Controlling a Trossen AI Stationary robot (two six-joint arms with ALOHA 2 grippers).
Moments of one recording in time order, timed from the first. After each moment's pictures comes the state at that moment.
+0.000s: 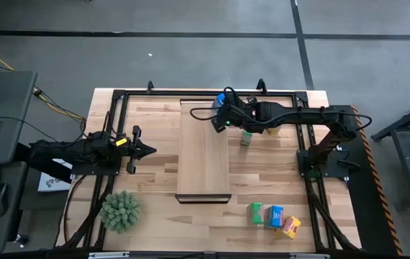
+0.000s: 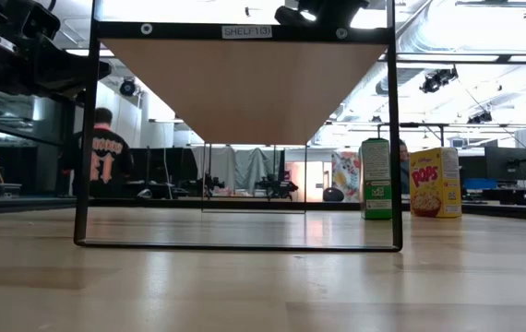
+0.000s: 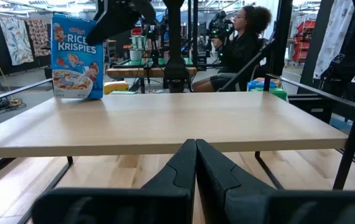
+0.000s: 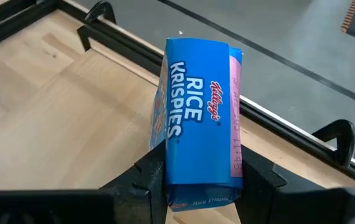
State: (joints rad) left arm 0.00 0.00 0.01 0.01 0.01 0.03; right arm -0.09 1.66 1.58 -0.89 0.67 0.65
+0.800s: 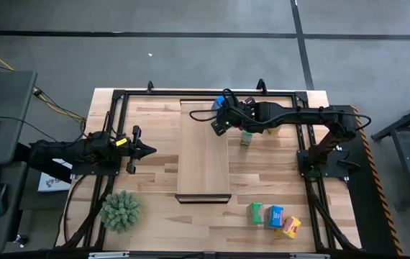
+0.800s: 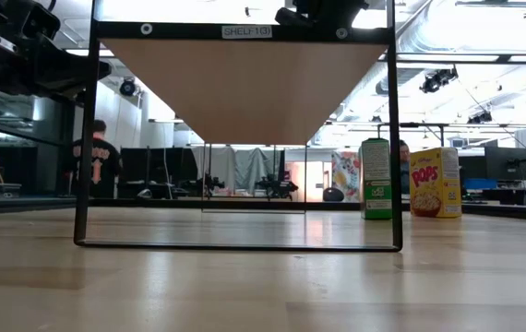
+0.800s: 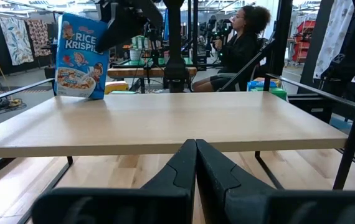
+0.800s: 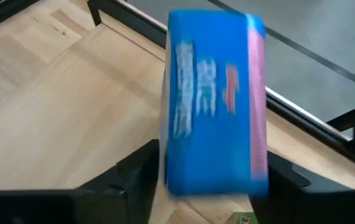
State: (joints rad) left arm 0.00 0.00 0.01 0.01 0.01 0.03; right arm -0.09 1.66 1.57 -0.91 0.60 0.64
